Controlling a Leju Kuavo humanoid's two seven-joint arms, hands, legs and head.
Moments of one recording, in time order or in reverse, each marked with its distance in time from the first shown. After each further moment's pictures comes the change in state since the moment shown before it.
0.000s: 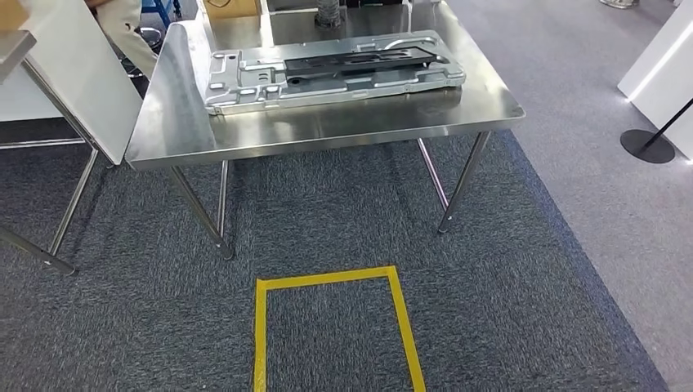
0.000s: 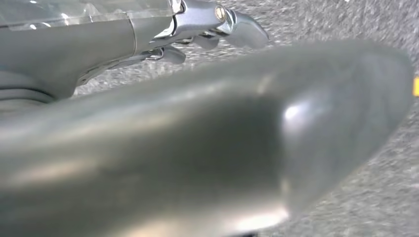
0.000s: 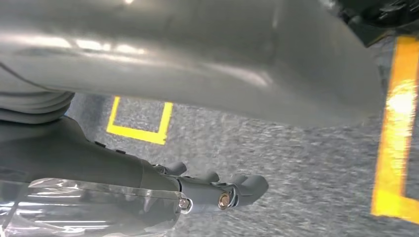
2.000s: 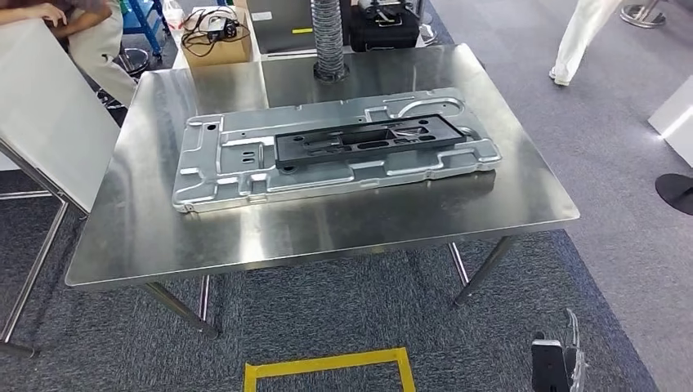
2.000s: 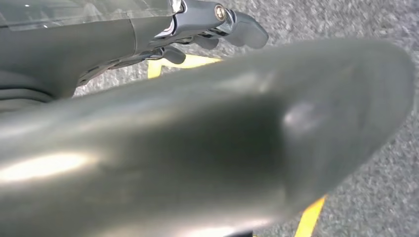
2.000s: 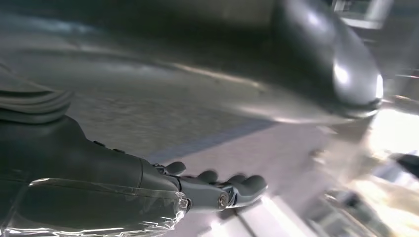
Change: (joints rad) left arm 0.011 0.012 -0.035 0.003 0.164 0.045 0.021; right arm 0.140 0.000 0.147 -0.895 -0.365 -0.421 -0.527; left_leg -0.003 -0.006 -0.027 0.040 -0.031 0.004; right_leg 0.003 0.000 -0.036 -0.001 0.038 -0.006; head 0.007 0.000
